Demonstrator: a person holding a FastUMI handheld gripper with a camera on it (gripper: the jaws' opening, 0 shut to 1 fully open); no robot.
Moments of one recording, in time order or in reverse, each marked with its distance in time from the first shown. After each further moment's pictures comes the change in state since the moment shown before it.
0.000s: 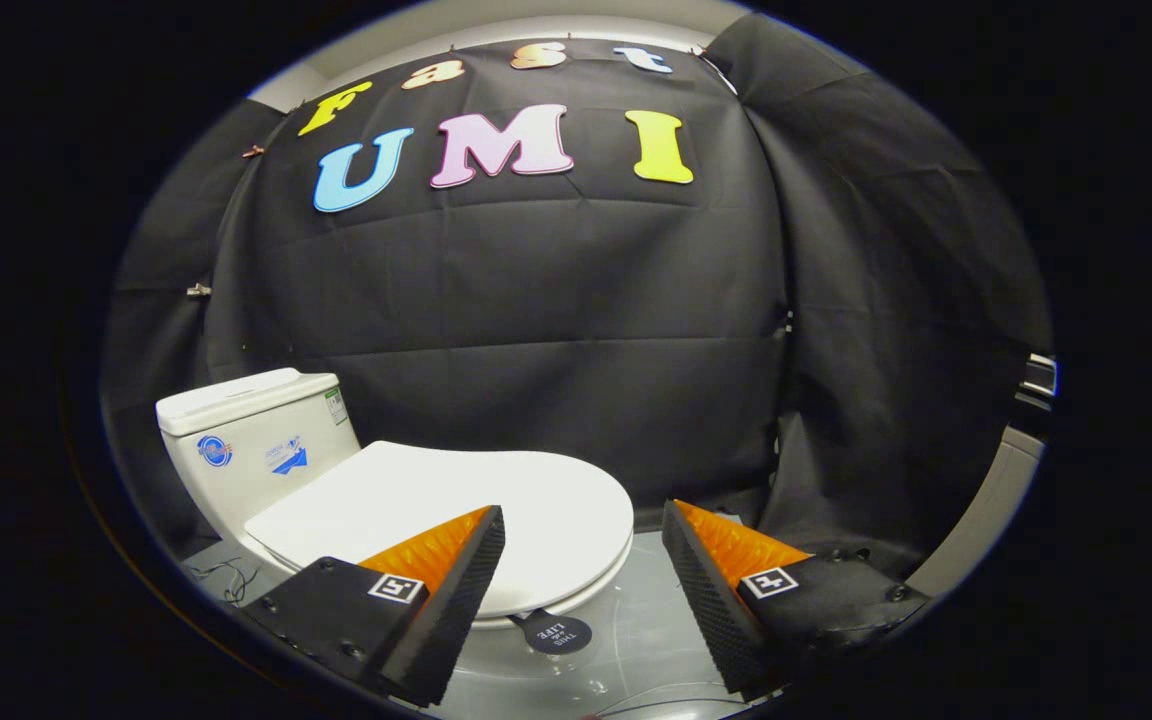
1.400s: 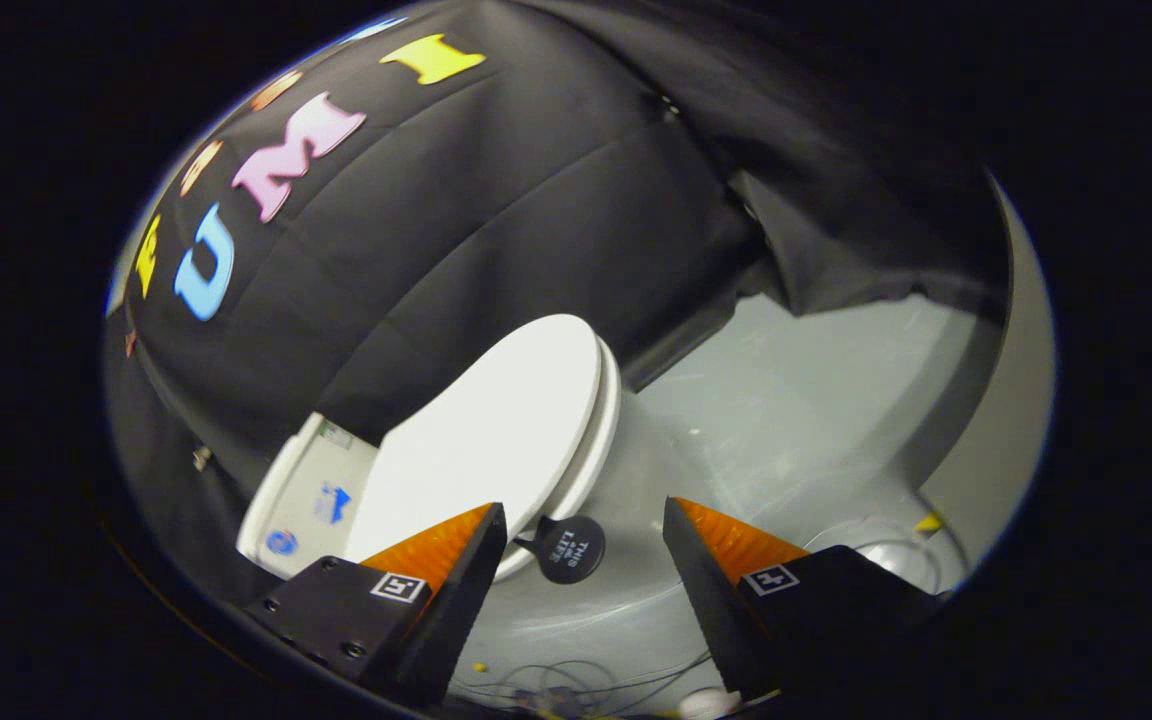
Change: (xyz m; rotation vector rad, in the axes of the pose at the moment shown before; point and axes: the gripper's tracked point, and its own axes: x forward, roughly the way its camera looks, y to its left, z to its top) arm 0.007 -0.006 -0.115 0.744 0.422 0.008
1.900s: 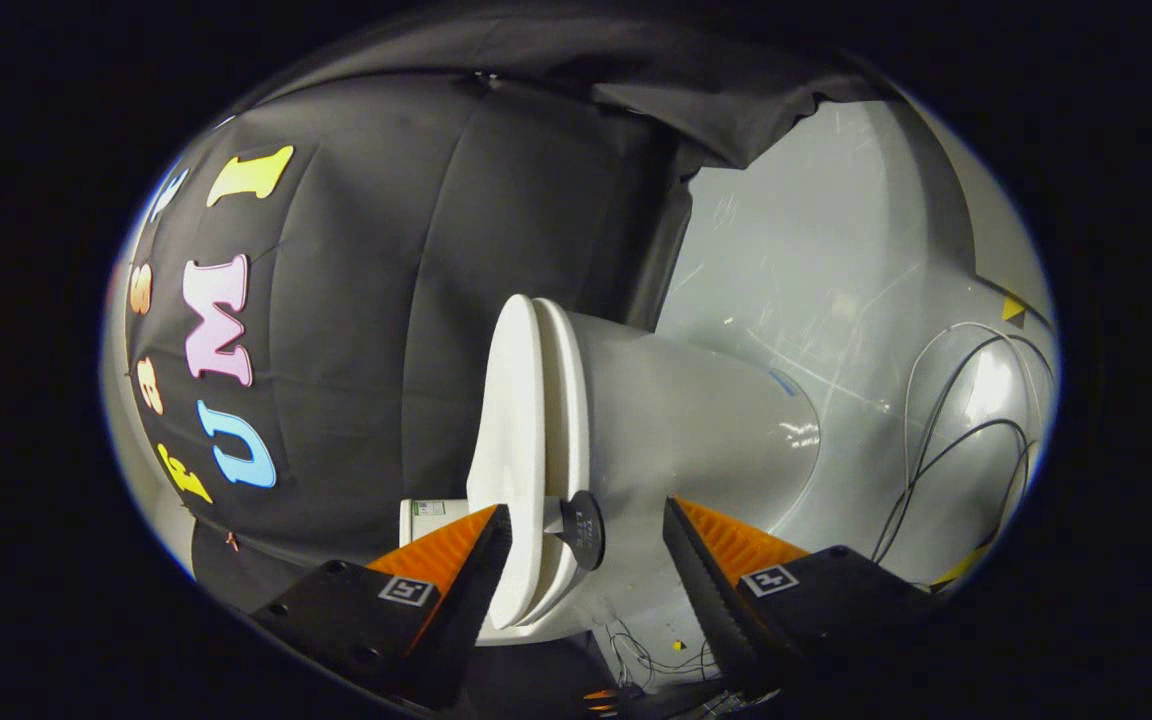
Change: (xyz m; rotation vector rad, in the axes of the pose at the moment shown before) arm 0.013 -0.004 -0.016 0.497 0.089 0.112
